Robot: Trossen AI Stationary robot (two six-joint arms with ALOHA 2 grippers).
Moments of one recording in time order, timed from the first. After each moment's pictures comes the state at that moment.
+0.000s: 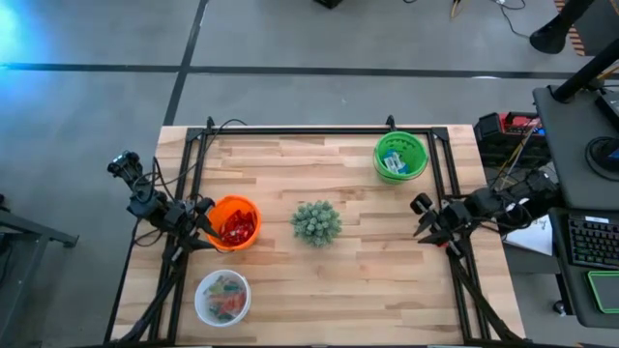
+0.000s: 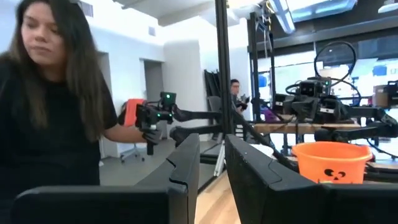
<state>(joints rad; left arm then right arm) -0.80 0.00 0.10 0.11 -0.39 -0.10 0.36 0.11 0.01 0.40 -0.15 0.11</state>
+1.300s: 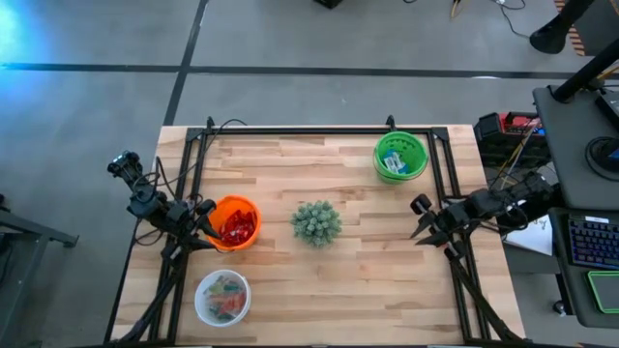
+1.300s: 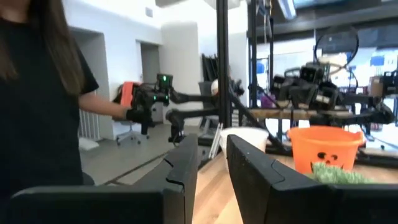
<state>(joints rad) -0.80 0.00 0.10 0.10 -0.39 -0.22 0.36 0.05 0.01 0.28 -0.16 0.07</state>
